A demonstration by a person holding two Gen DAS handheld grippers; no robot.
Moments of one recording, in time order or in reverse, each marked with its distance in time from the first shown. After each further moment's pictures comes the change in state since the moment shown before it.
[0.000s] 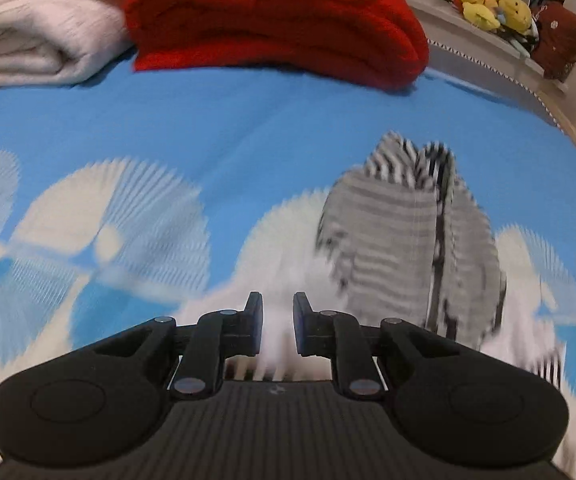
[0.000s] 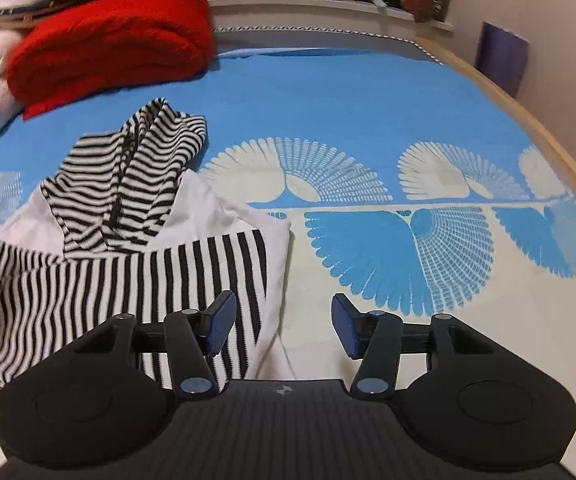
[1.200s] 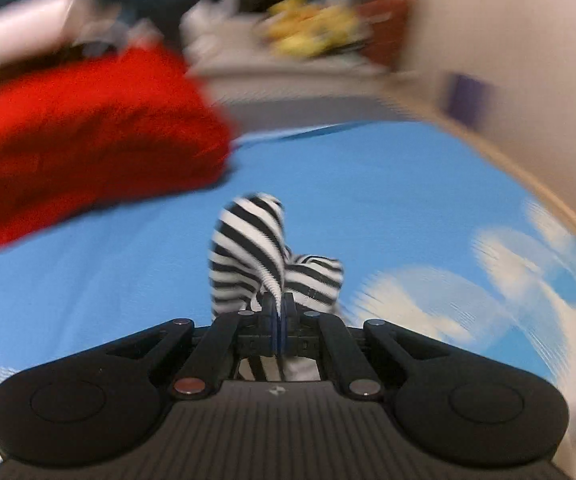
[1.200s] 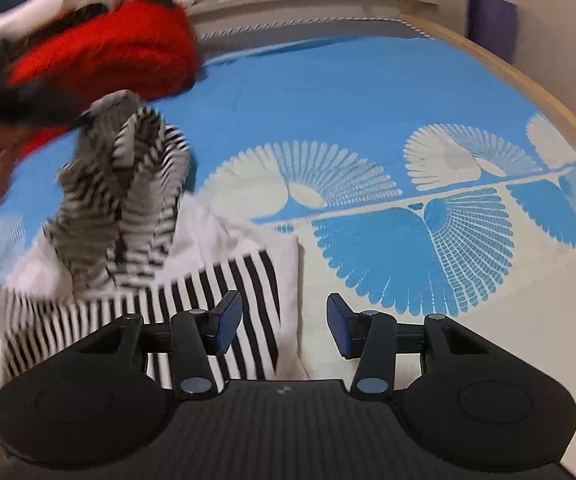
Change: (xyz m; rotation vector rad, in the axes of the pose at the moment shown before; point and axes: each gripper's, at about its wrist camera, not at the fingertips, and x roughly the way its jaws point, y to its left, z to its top) left arm -0.044 -0.112 0.024 0.455 -0.267 -0.326; right arm 0.005 -0.020 0.023 0.239 -0.009 0.079
